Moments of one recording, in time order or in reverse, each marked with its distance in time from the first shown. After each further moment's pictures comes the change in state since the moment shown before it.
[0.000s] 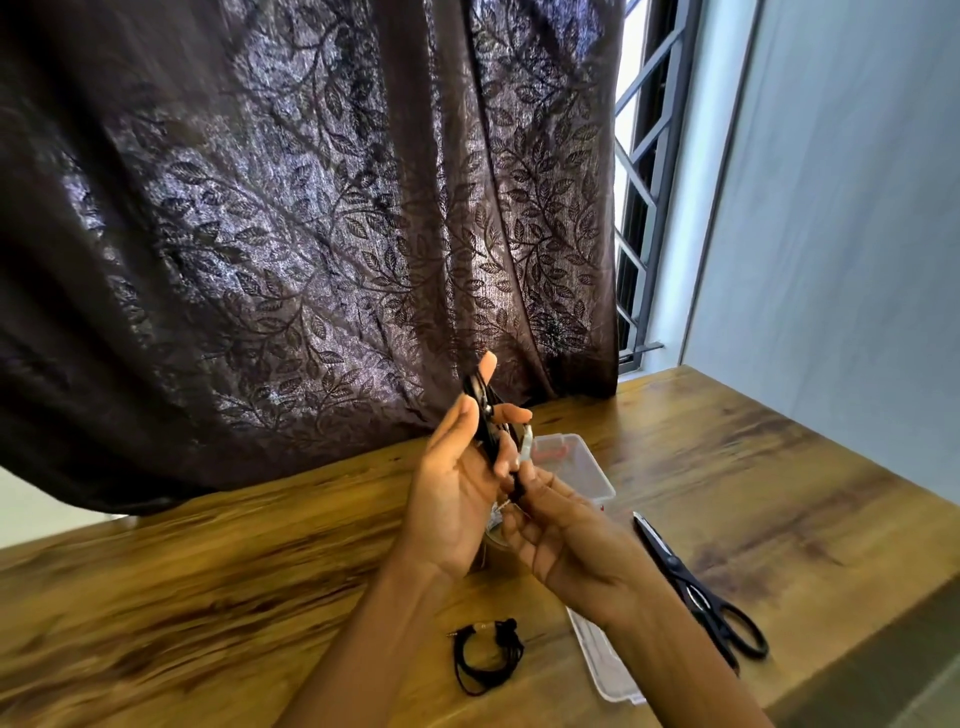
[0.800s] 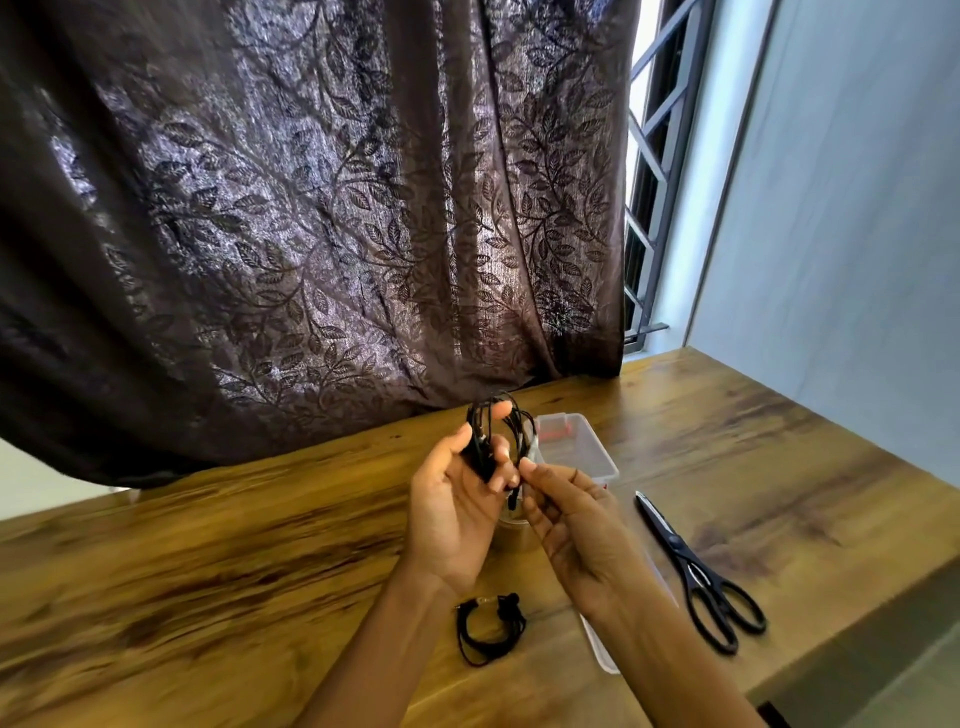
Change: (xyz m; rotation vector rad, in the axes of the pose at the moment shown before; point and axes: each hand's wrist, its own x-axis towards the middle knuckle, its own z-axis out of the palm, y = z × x) left_hand -0.013 -0.025 -0.023 -0.210 0.195 -0.115; right_hand 0.009 0.020 -0.012 -0.060 0.187 -0.196
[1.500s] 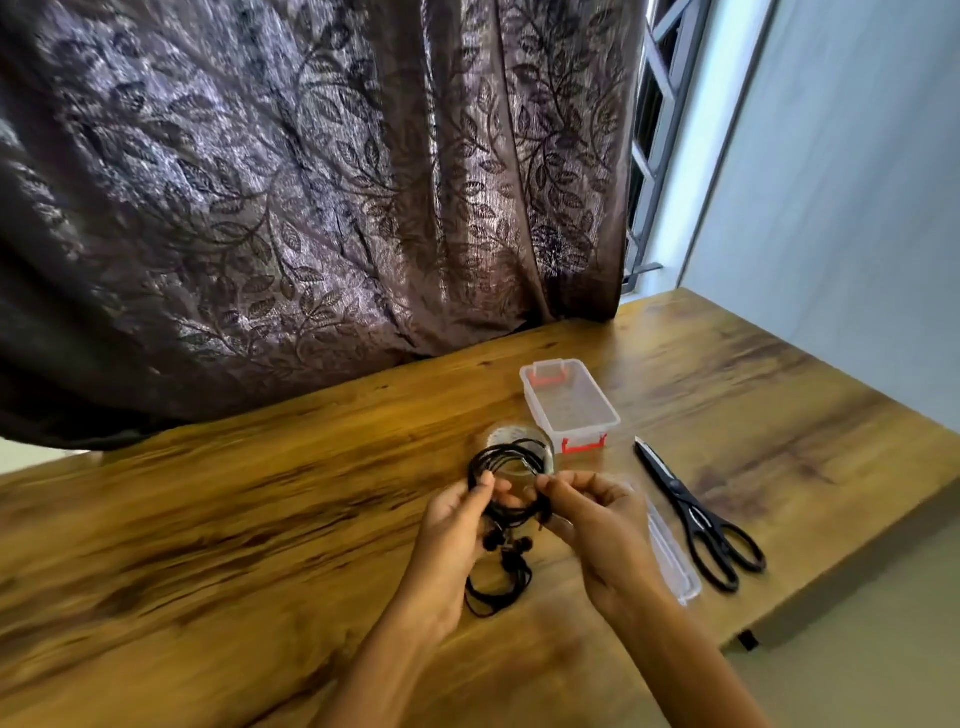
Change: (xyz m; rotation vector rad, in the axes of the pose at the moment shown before) left_hand -0.013 -0.036 -0.063 0.537 0.240 -0.254; right_hand 0.016 0.043 -0.041 -0.307 0.229 -0.098
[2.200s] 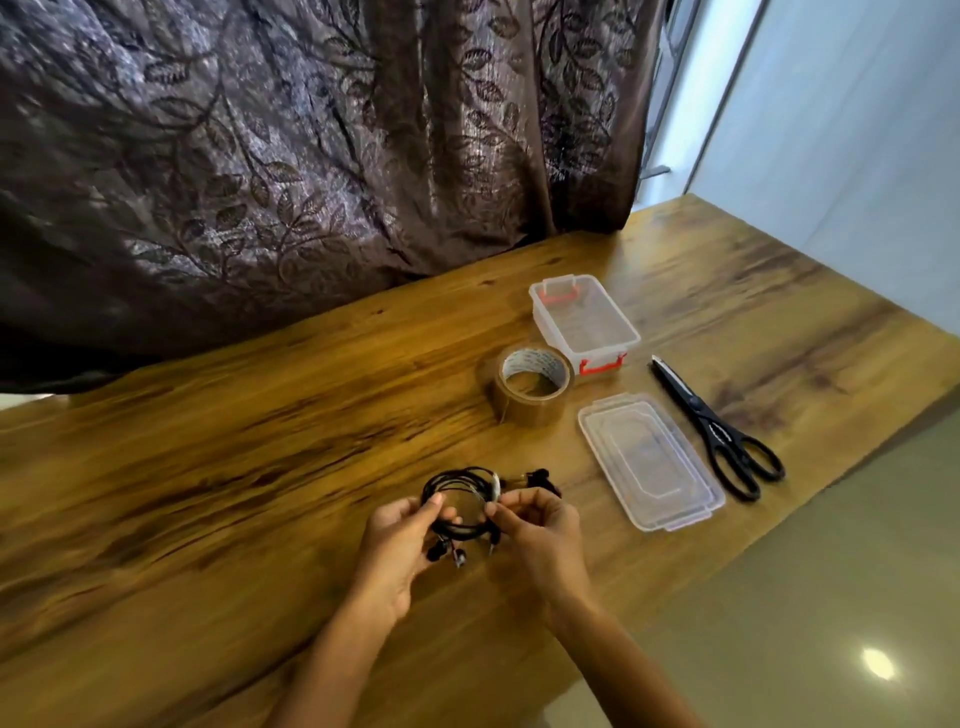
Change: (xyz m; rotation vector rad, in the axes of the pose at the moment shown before) left_hand 0.012 -0.051 -0.095 0.102 0.207 -0.346; right_hand -0.021 0.110 0.033 -0.196 0.082 0.207
